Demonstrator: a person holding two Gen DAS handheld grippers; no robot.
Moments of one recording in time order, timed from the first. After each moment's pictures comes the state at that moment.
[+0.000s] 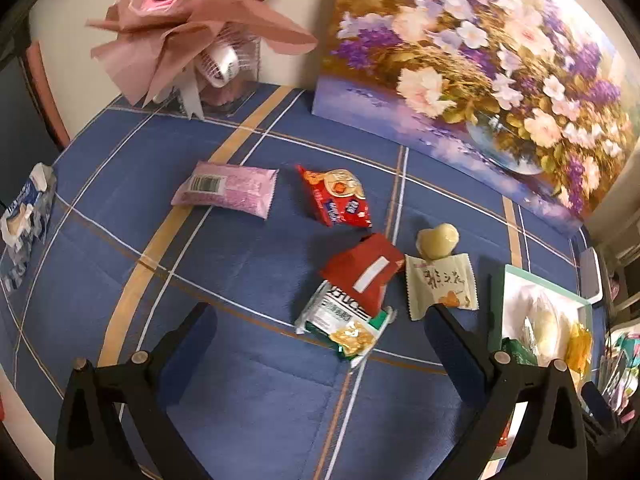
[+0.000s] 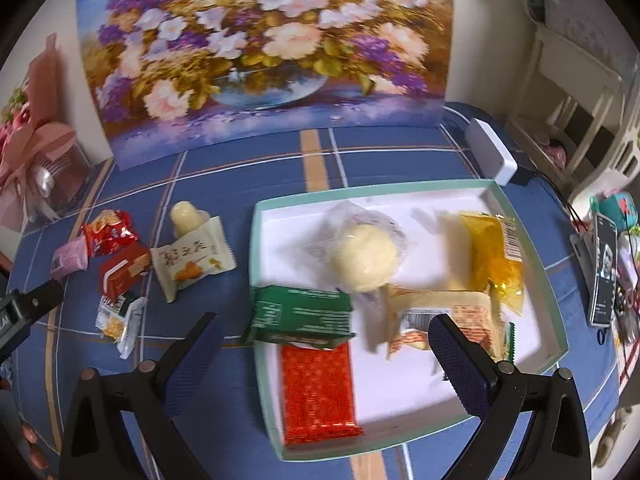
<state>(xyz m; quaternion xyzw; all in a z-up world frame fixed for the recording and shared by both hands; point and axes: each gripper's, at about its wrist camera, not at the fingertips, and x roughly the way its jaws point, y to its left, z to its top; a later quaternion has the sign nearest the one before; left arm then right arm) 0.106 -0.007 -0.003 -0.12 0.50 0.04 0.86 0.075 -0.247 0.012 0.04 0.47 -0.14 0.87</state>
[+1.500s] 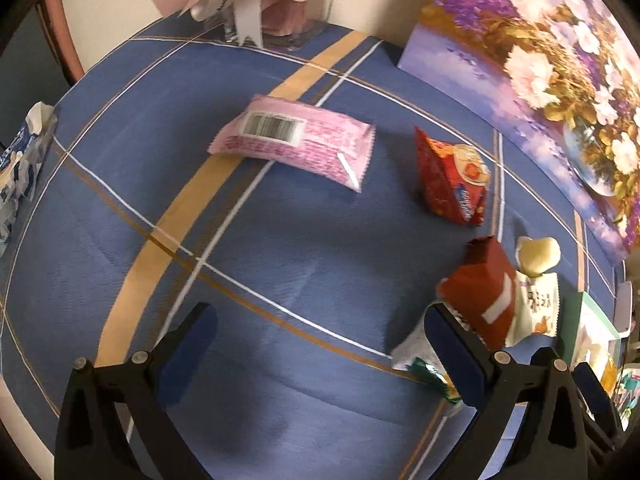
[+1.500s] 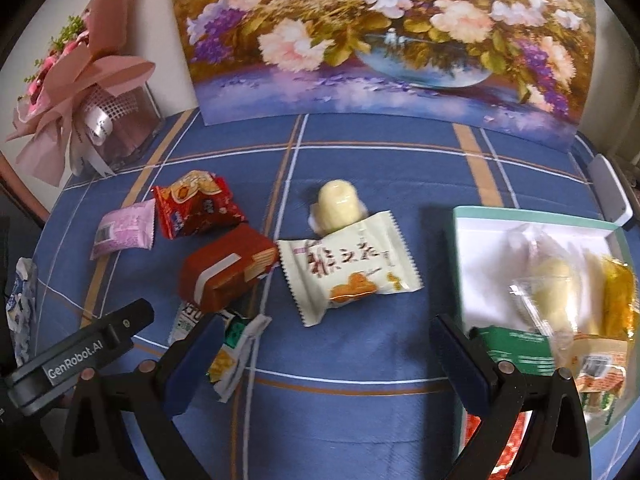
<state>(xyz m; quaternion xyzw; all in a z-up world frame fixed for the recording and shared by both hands) 0.144 0.057 -0.077 -0.16 0.56 0.09 0.81 0.144 -0.136 -0.041 0.02 0.50 -0.02 0.86</state>
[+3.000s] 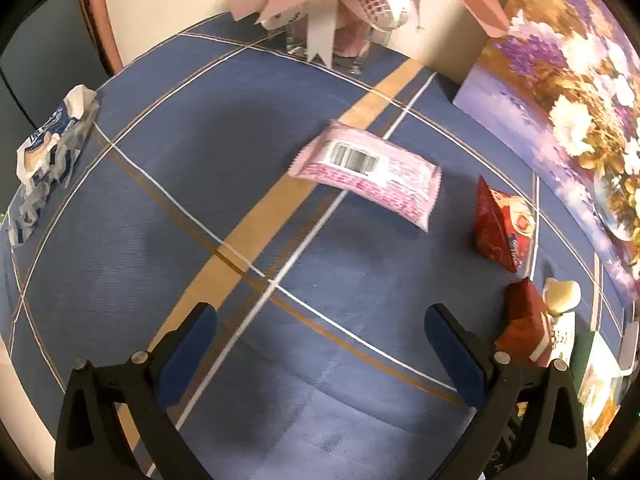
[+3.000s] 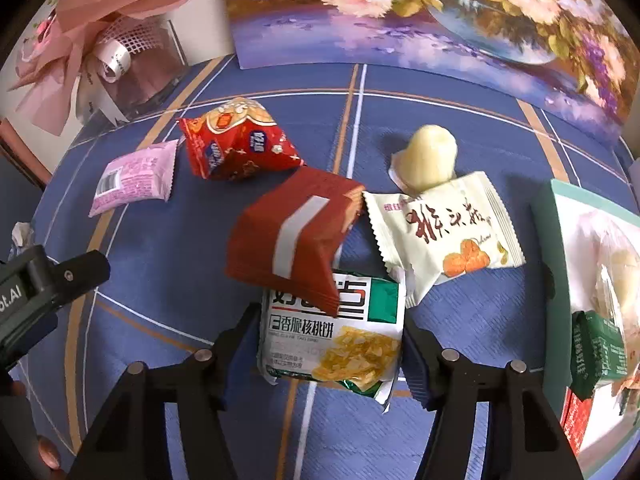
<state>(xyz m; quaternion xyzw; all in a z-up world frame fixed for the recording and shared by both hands) 0.130 0.090 -0.063 -0.18 0.54 0.14 0.81 0.145 -0.097 -0.087 0.00 0.54 0.01 0.84</state>
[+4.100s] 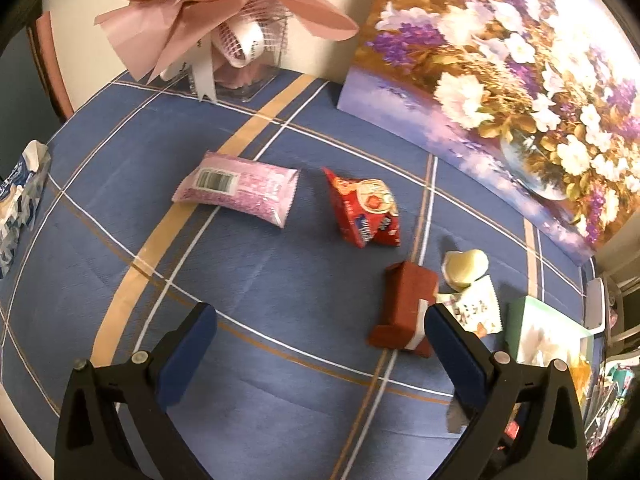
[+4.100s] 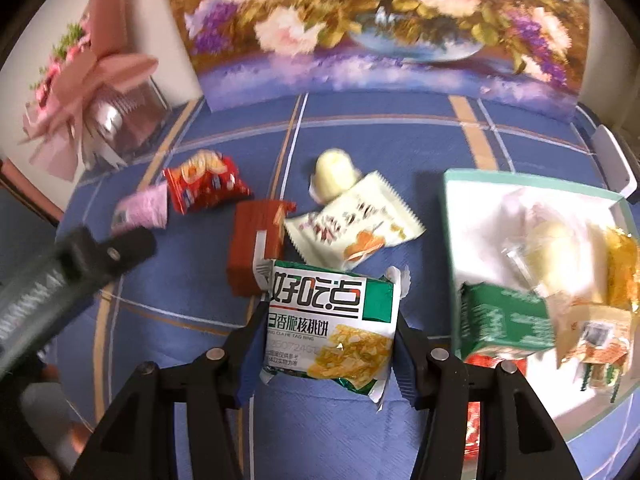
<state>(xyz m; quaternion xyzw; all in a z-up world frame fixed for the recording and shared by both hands) 0.136 0.011 -0.022 -0.16 0.51 0.05 0.84 0.118 -0.160 -0.026 0.06 0.52 0.00 0.85</state>
